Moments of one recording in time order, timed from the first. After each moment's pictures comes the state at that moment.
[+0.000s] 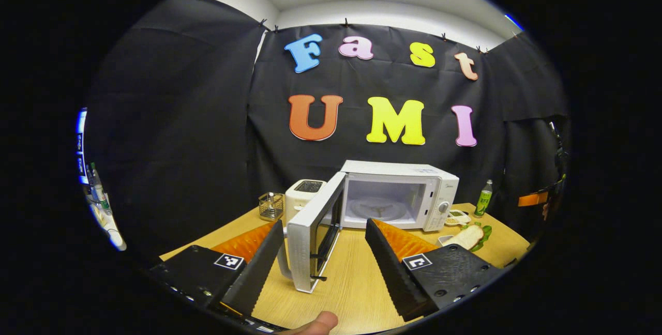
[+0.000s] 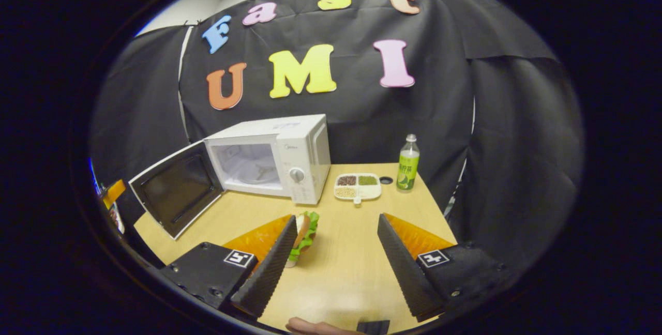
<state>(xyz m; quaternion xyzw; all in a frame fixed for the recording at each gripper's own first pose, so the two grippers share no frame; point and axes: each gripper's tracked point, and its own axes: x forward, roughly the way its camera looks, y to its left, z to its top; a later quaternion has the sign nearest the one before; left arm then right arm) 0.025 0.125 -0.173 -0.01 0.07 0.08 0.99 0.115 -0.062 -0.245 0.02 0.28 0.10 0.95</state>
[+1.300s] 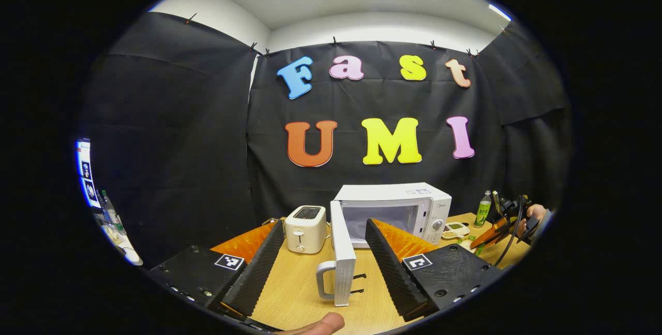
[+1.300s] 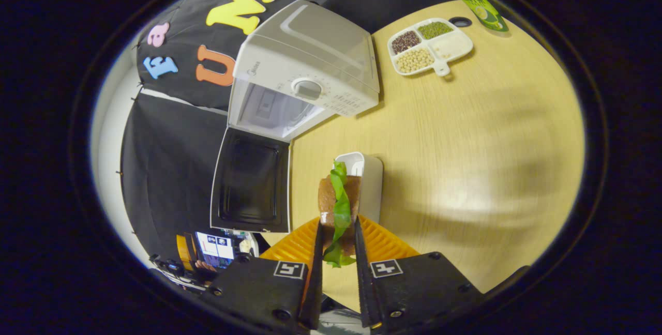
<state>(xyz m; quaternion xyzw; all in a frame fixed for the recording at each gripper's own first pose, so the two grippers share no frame) 0.018 0.085 -0.117 0.03 0.03 0.09 1.00 0.158 0.018 -0.355 0.30 0.58 0.29 0.71</state>
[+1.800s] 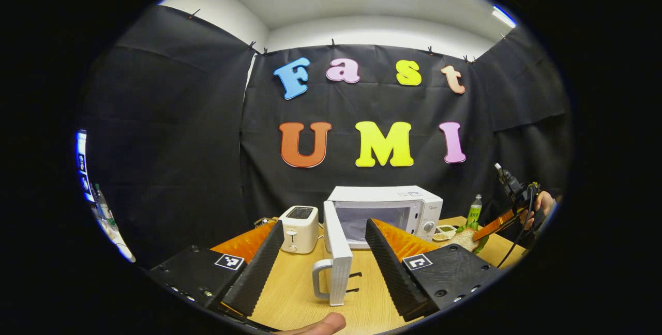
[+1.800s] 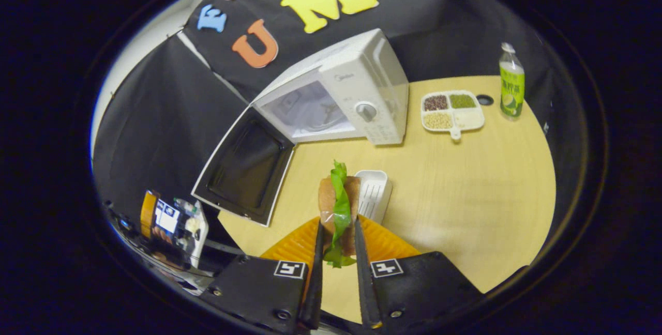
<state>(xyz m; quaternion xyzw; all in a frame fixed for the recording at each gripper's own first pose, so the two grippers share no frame) 0.009 0.085 -0.116 0.01 0.02 0.06 1.00 0.123 0.040 -0.288 0.08 0.47 0.31 0.82</state>
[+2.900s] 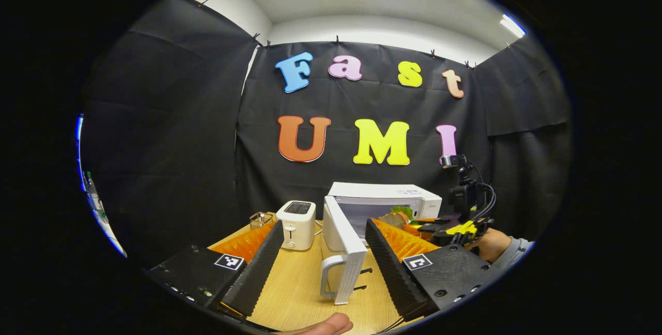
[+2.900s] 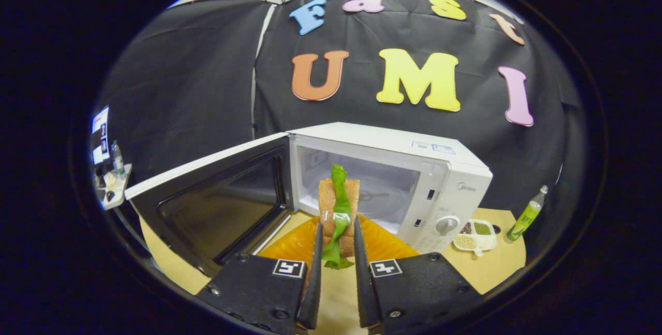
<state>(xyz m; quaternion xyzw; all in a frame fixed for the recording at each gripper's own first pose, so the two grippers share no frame) 0.010 0.112 -0.134 -0.01 0.02 0.04 1.00 0.221 0.253 -0.292 -0.05 0.19 0.25 0.95</state>
